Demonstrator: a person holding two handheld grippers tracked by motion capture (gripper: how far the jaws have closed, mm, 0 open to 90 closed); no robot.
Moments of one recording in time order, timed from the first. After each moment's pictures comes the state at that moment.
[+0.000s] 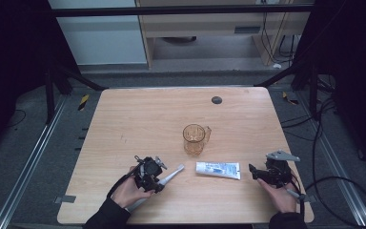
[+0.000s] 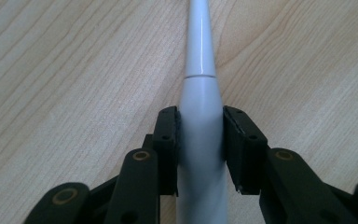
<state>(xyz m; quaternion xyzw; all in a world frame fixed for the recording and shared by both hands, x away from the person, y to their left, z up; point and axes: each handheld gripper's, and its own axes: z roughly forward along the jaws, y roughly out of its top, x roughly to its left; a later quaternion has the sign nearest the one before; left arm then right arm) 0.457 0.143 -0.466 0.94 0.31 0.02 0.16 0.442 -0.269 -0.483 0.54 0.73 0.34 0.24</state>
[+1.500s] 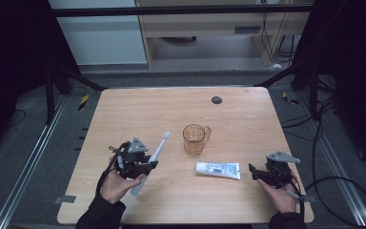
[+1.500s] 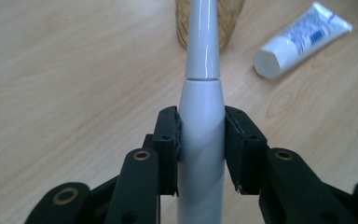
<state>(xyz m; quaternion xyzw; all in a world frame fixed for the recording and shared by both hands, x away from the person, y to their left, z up) 0.451 0.181 -0.390 0.85 0.37 0.15 0.35 0.440 -0.268 -0.484 0.54 0.72 0.35 0.25</state>
